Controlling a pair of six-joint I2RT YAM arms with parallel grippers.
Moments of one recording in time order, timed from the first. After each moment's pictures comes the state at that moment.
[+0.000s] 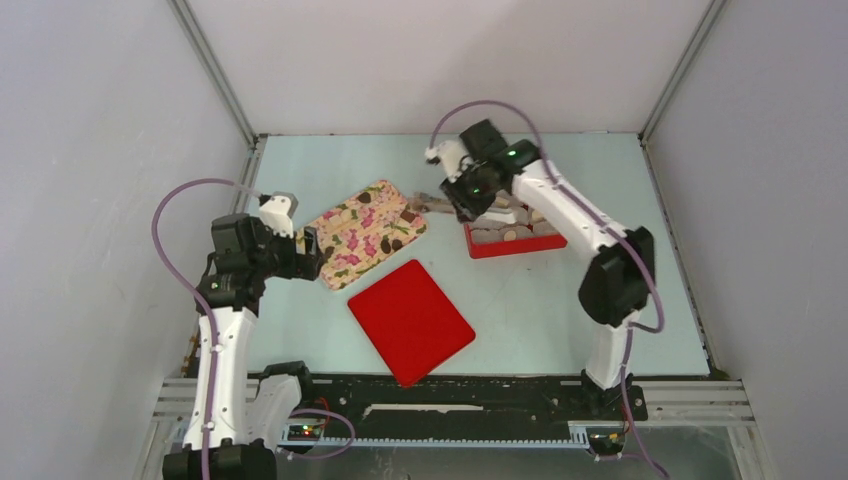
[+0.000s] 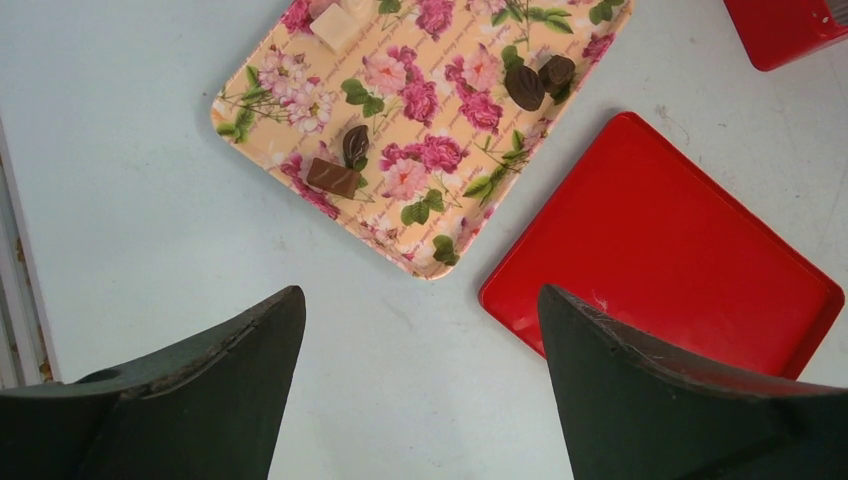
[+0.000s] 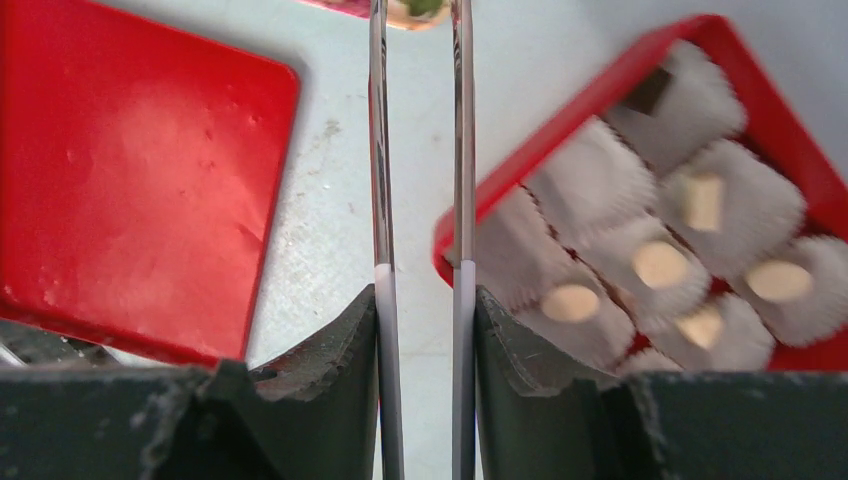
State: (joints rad) left arm 0.15 0.81 0.86 -0.72 0.38 0.18; right arm 0.60 1.96 1.86 -0.97 -0.21 -0.30
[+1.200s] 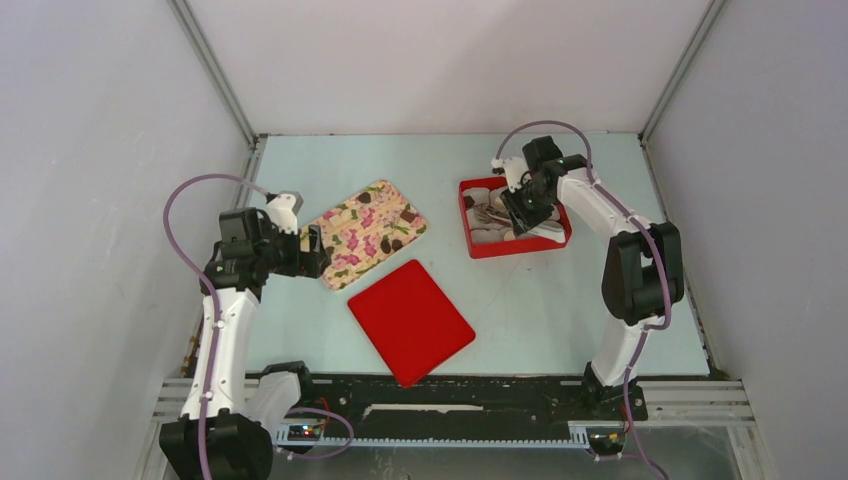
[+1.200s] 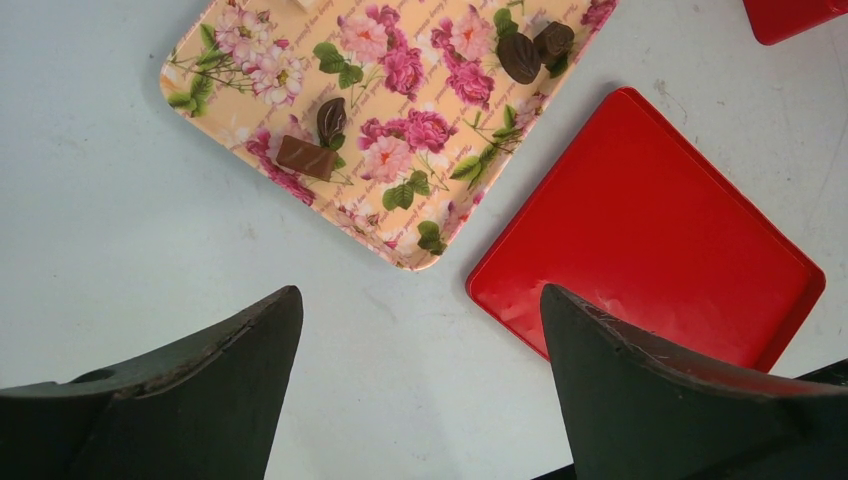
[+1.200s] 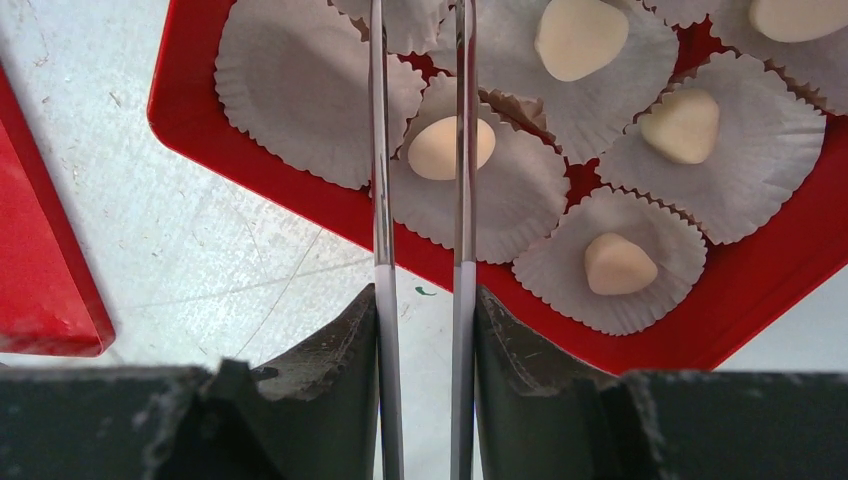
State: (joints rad) left arm 0.15 0.93 0.86 -0.72 0.40 0.17; right arm 0.28 1.85 1.50 -0.86 -0.21 -0.31
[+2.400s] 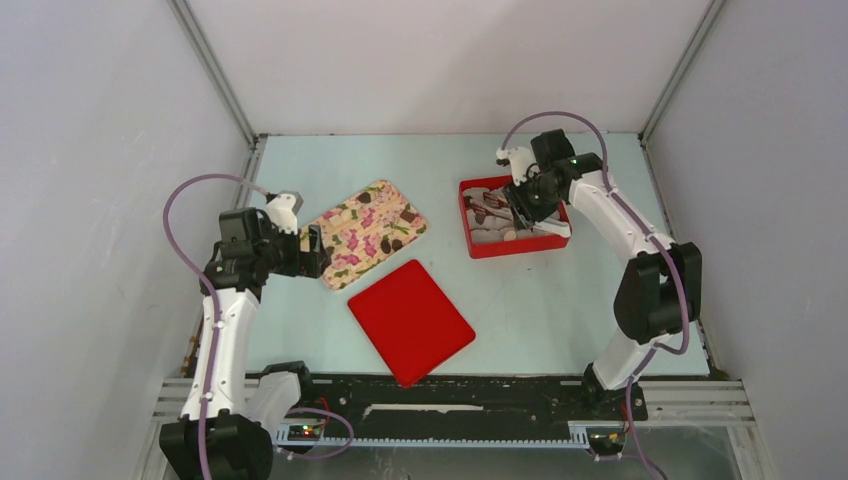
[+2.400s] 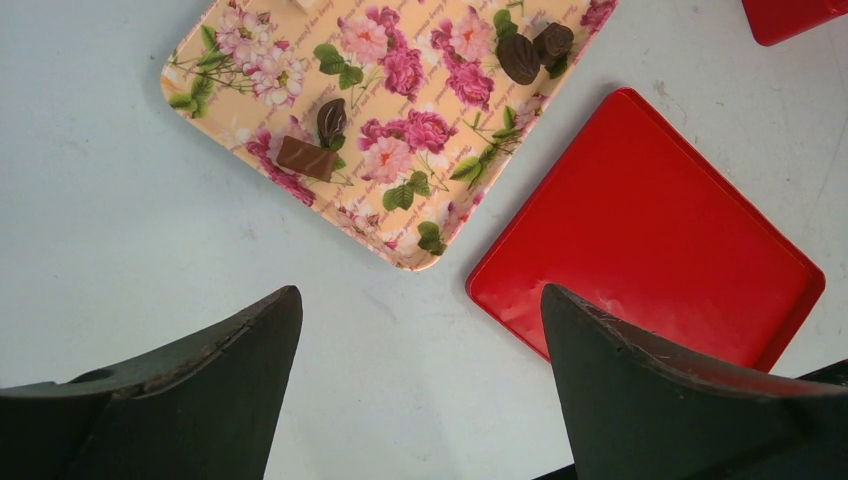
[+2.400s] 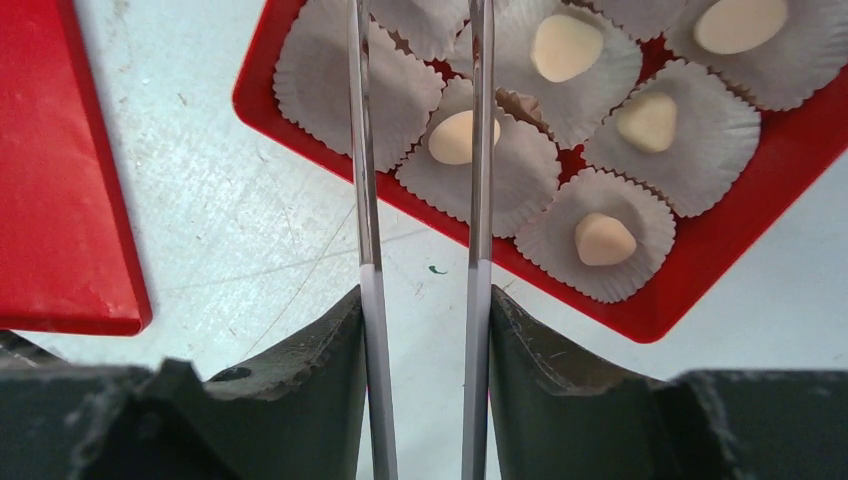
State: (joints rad) left arm 0.15 0.93 0.86 -0.72 0.40 0.17; right arm 0.29 1.73 1.49 -0.88 -0.22 -0.30
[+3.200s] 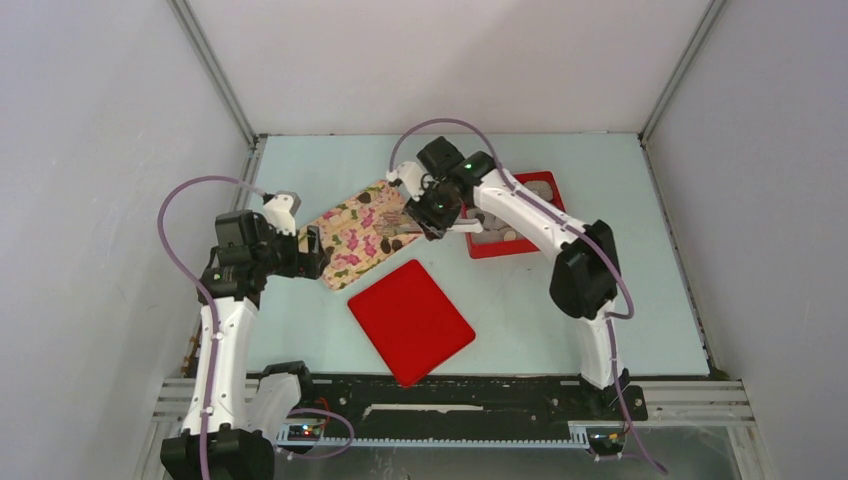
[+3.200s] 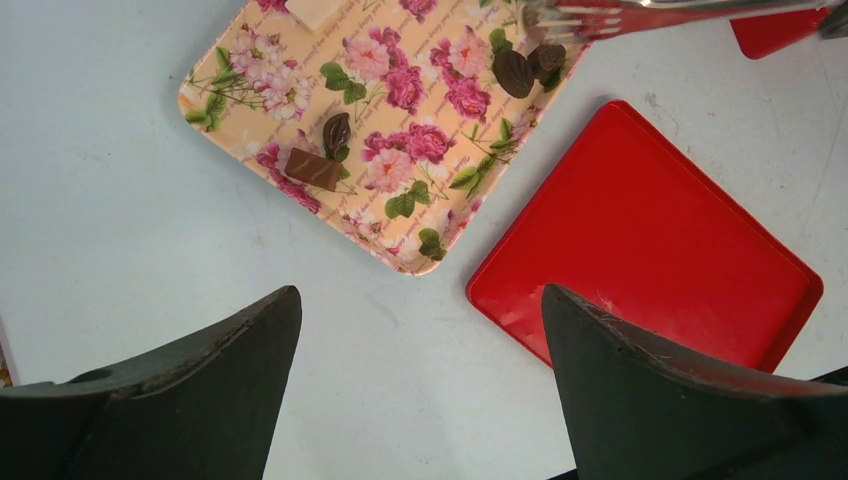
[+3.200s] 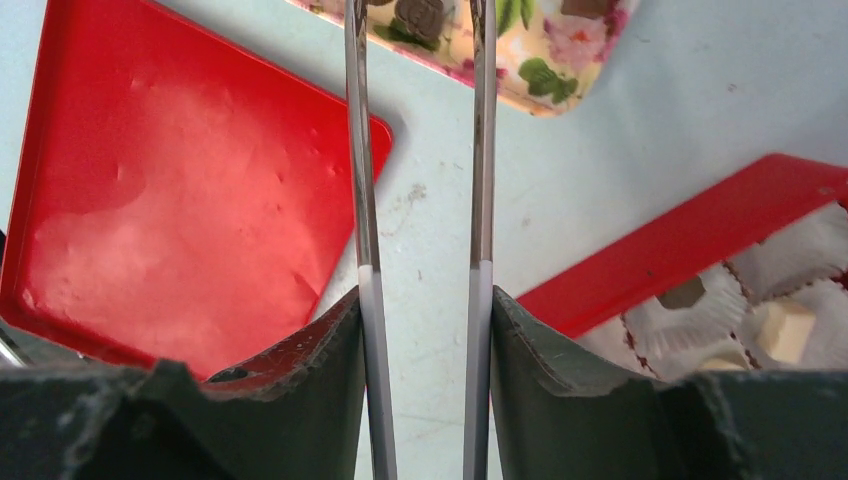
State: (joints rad) left arm 0.15 0.88 0.86 -0.72 0.40 0.17; right arm 0.70 2.03 1.92 -0.95 -0.24 -0.31
